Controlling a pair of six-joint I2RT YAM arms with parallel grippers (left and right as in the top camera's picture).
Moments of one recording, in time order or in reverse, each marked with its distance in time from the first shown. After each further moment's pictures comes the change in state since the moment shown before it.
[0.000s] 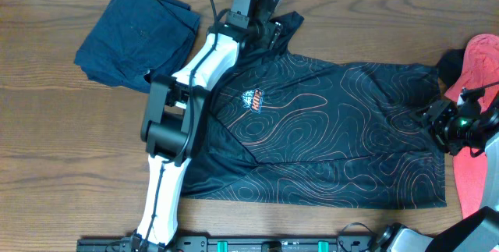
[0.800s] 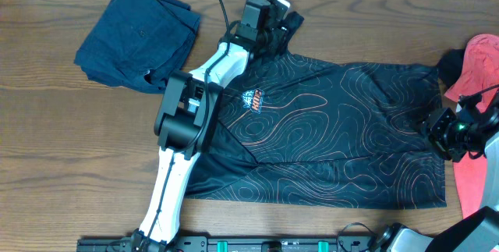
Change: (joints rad) left arm -0.033 0.104 0.000 0.198 -0.011 0.003; right arm 0.002 0.000 0.000 -0.066 0.094 -0.033
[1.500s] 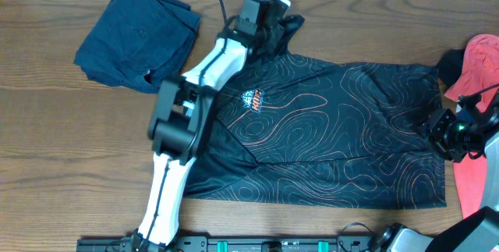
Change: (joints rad) left arm 0.000 -0.111 0.000 -0.153 -0.020 0.052; right arm 0.000 0.000 0.000 0.013 0.018 -0.026
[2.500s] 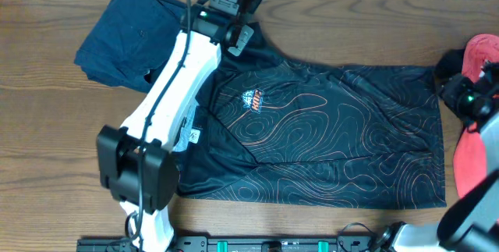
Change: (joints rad) left arm 0.000 -0.433 0.008 -0.731 -0.411 0.070; right arm 0.025 0.206 0.004 0.655 0.072 0.109
